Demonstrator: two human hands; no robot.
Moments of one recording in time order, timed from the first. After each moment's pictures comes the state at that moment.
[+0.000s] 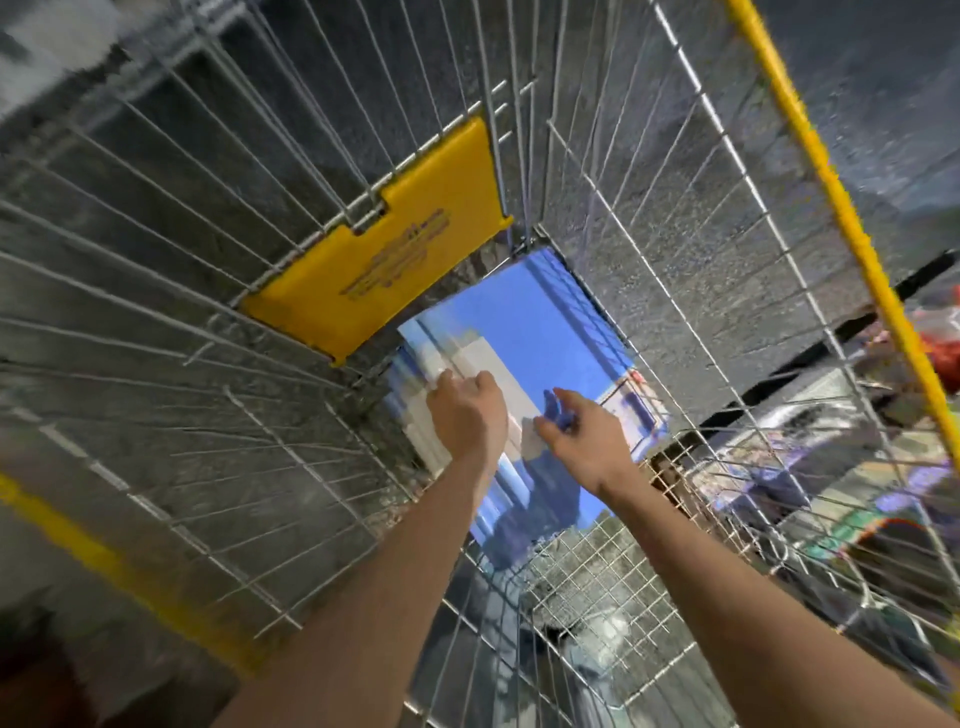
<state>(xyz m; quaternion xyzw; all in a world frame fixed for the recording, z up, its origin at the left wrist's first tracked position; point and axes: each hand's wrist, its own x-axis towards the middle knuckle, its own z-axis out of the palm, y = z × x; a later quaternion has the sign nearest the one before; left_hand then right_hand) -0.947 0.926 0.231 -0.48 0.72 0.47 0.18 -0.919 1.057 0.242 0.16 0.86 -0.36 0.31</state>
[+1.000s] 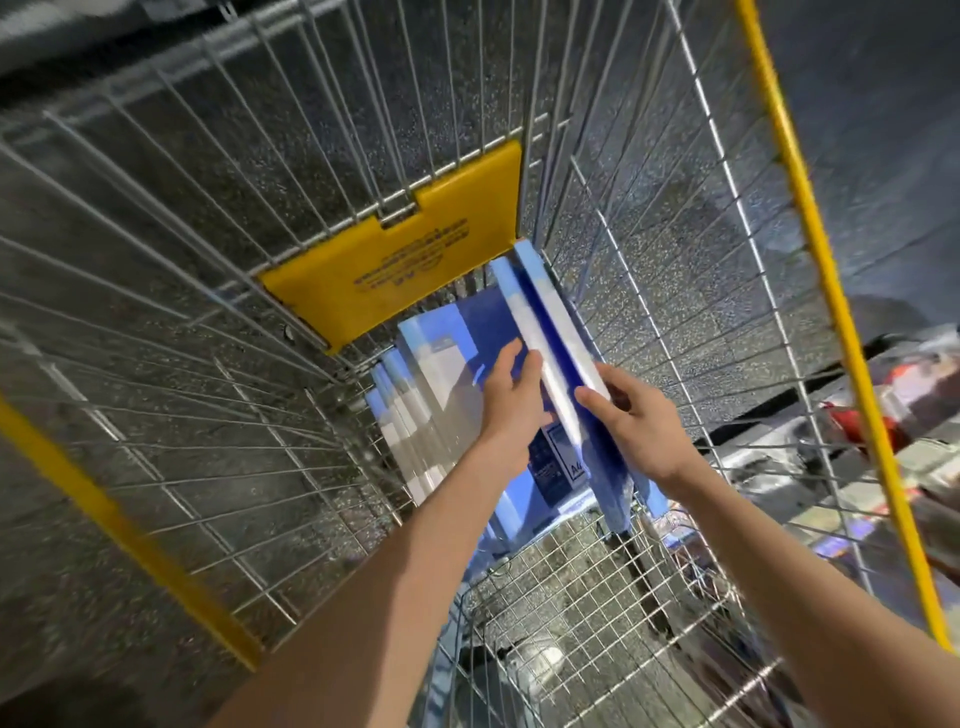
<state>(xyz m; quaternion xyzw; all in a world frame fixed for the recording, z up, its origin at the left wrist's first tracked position) -0.964 0.959 0.261 -0.39 0.49 0.74 0.24 -0.964 1.107 0.292 0.09 0.84 -0.45 0.29</state>
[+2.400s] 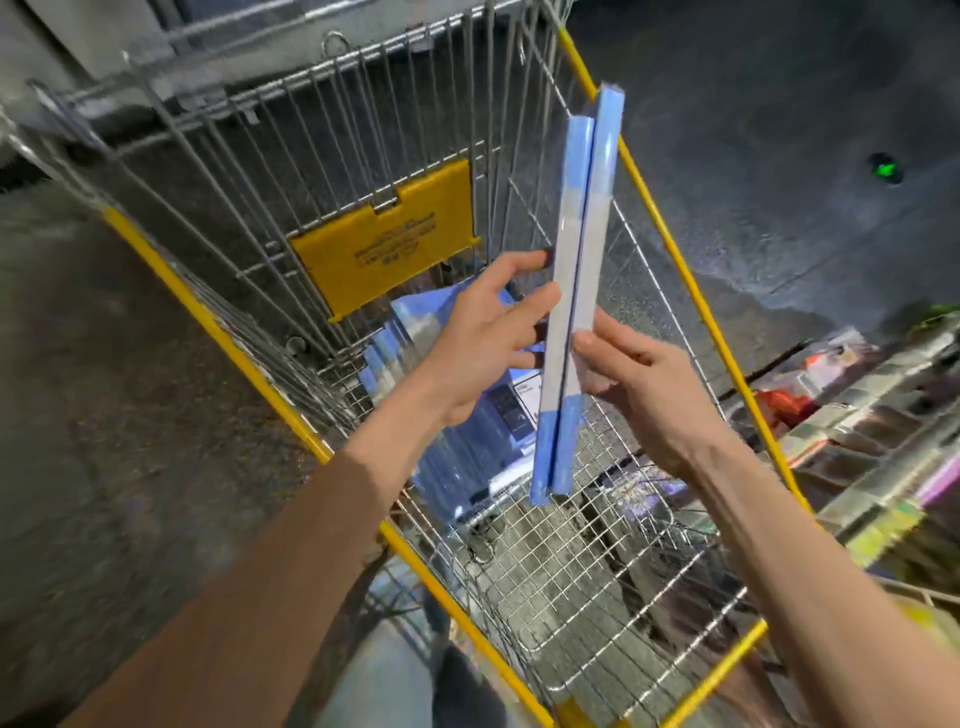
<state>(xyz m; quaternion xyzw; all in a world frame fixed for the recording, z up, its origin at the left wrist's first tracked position) -0.882 0.923 0.454 -0.02 0.60 0.78 0.20 -0.870 1.102 0.460 0.13 0.66 -0.70 0.22</state>
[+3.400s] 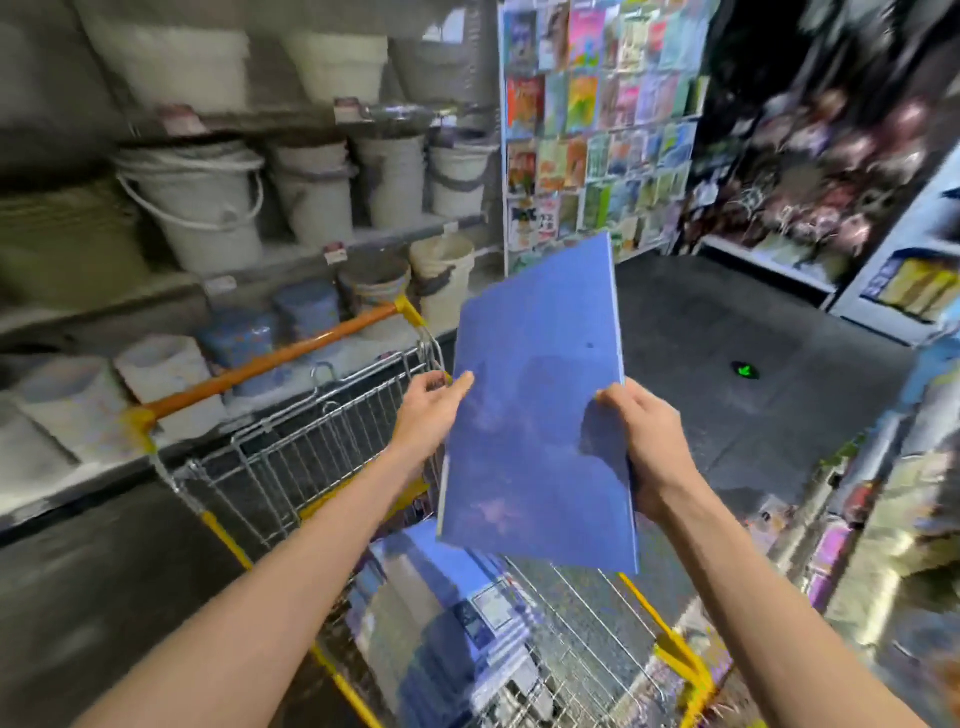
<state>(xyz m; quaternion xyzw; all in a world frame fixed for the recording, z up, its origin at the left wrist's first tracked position) -0.940 0.961 0.635 -0.12 0.72 0.69 0.02 -0.848 1.162 0.704 0.11 0.65 -0.75 -0.07</state>
